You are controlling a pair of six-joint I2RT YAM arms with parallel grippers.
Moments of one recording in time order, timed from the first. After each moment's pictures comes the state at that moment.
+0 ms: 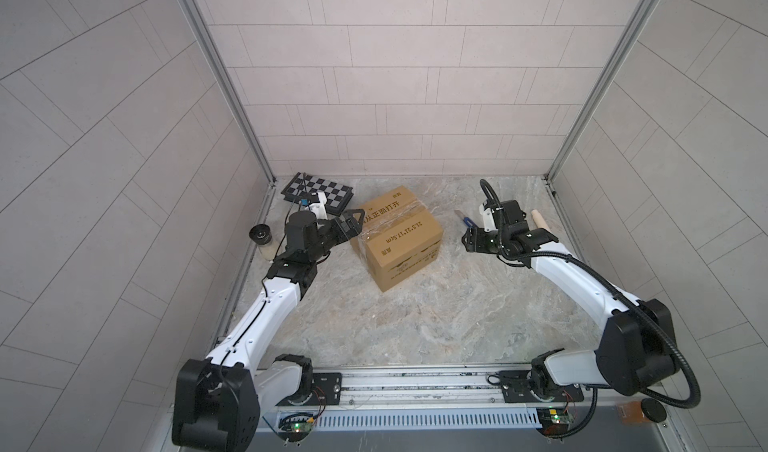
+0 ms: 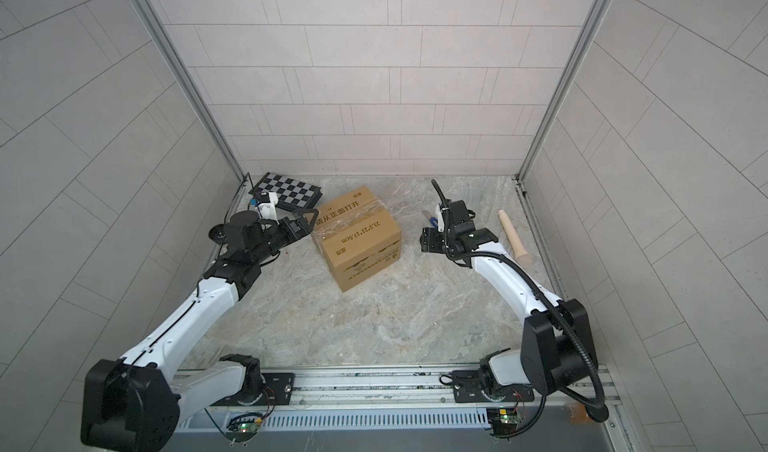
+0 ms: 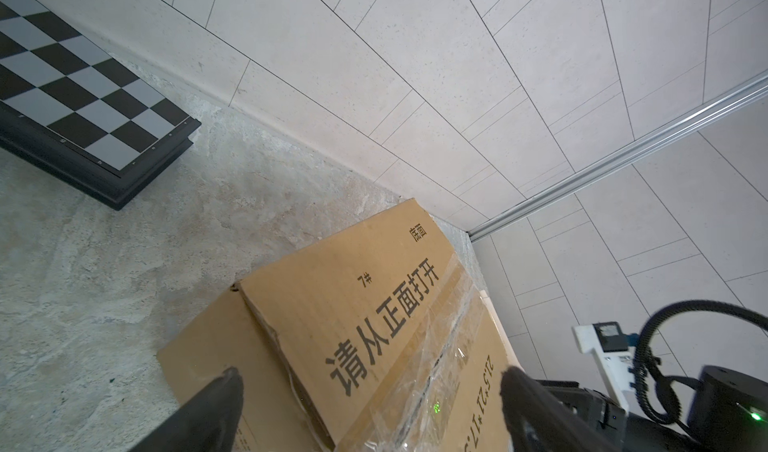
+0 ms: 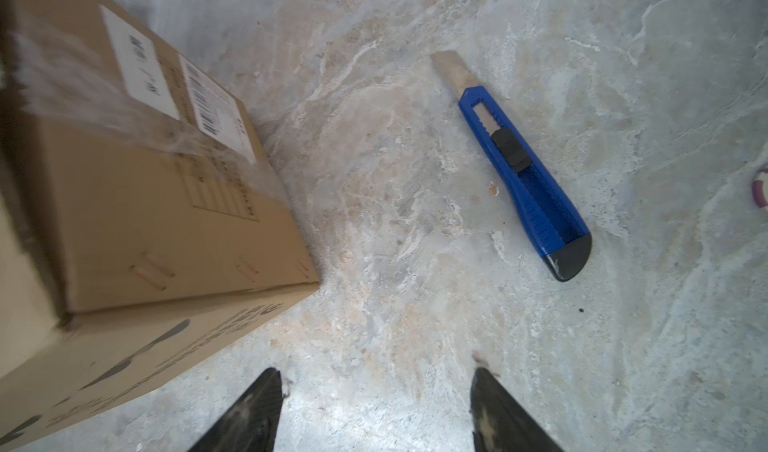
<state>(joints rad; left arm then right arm) -0.16 1.11 0.75 0.06 0.33 -0.67 0.26 1.43 1.07 -0.53 -0.09 0.33</state>
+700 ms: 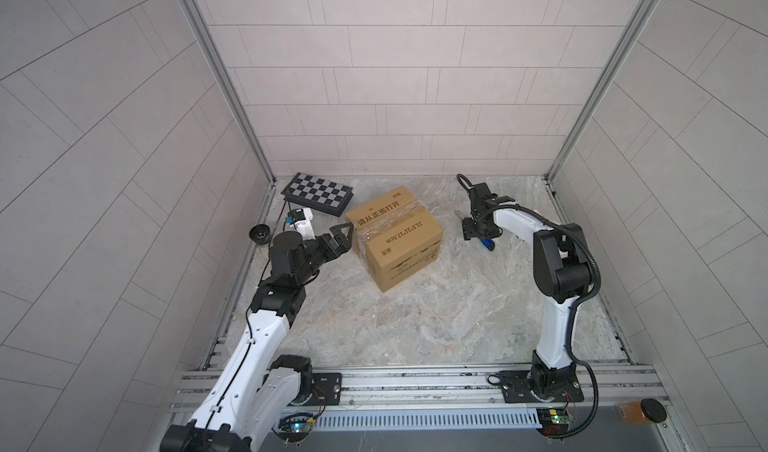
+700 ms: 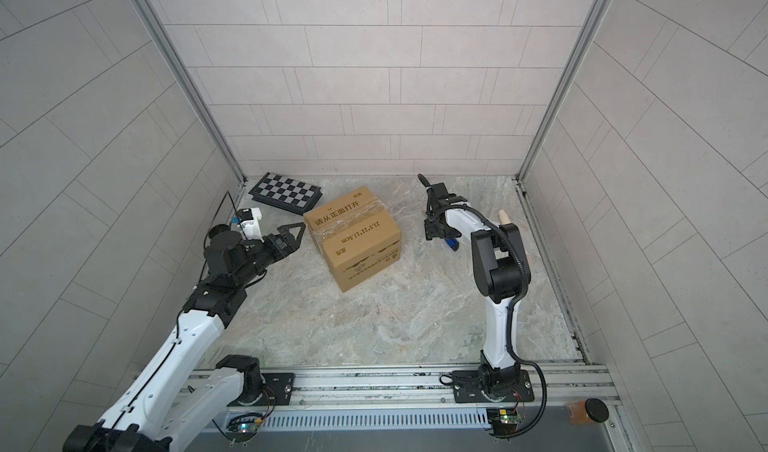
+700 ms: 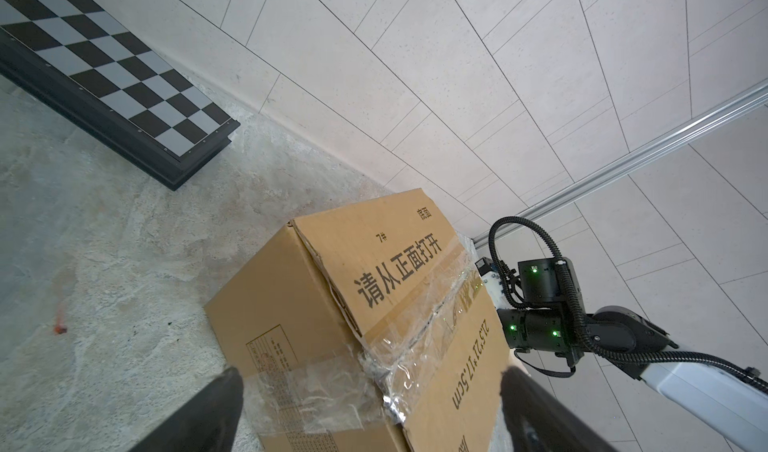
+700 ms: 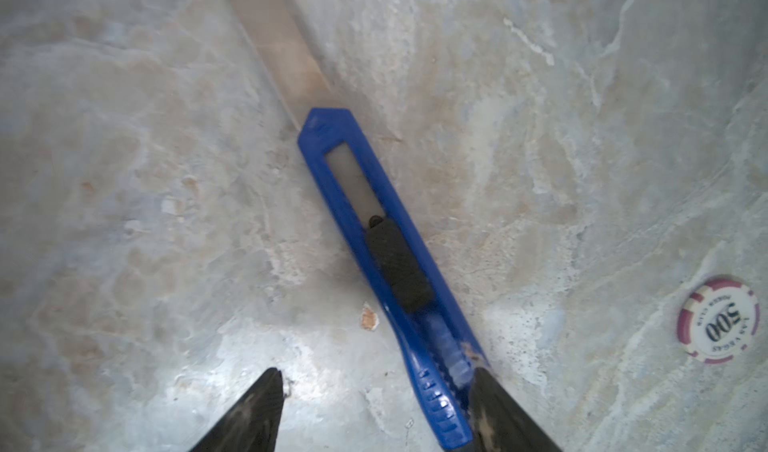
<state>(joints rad) -0.11 0.84 0.63 -0.08 0.31 -0.67 0.18 2.03 1.52 -0.72 0.15 0.17</state>
